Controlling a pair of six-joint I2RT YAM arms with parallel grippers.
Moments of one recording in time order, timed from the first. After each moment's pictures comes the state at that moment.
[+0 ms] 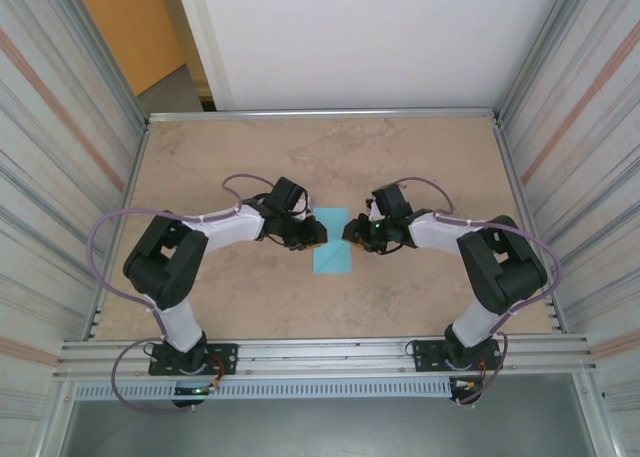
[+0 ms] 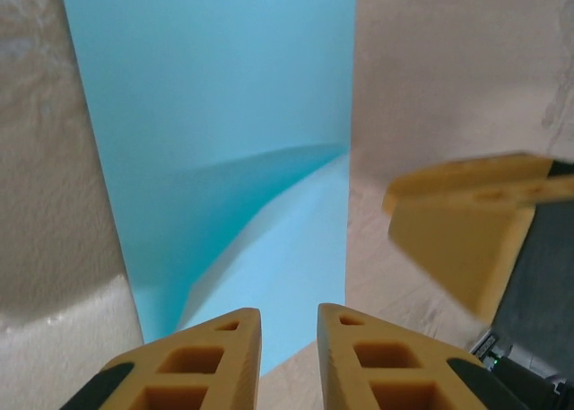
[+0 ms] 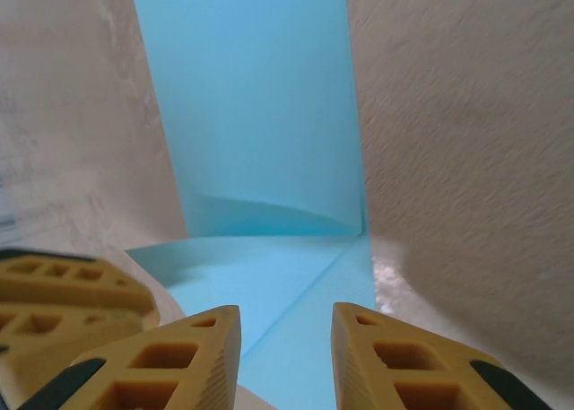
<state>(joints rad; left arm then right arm) -0.62 1.78 1.03 -0.28 0.50 -0.74 0.51 1.65 0.79 -0.11 -0.46 0.88</state>
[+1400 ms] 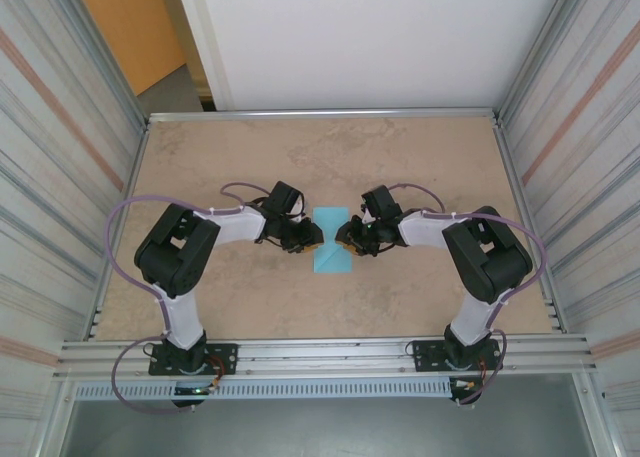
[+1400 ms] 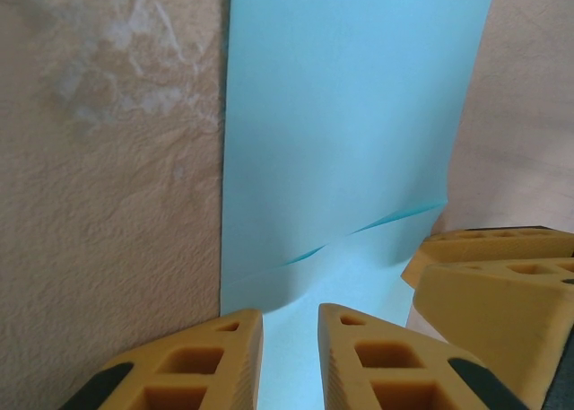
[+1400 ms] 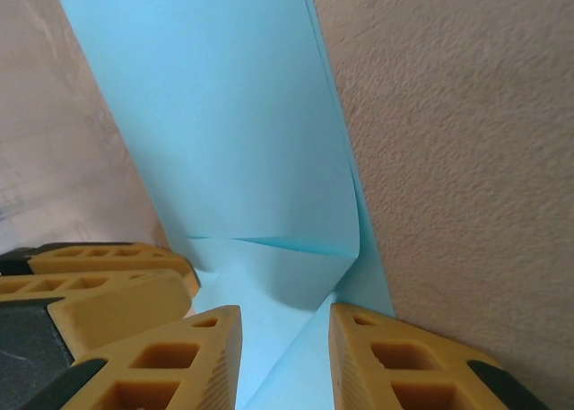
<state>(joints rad) -0.58 1.85 0.99 -0.19 0.49 -0.81 0.54 1.75 0.84 -0.09 -0.44 1.02</state>
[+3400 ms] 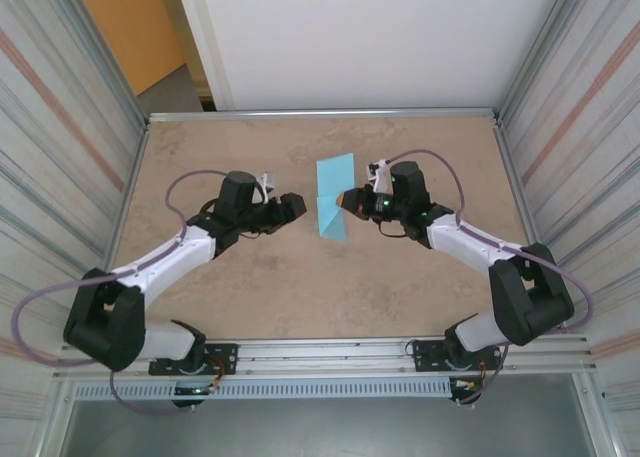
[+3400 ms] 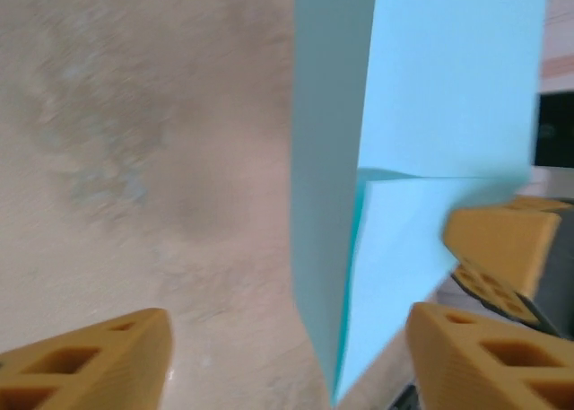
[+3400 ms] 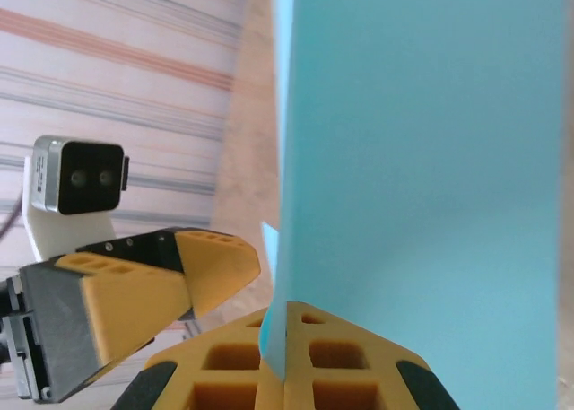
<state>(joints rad) -0.49 1.30 0.80 -0.06 0.45 -0.85 0.45 1.43 0.81 0.17 -0.63 0.90</state>
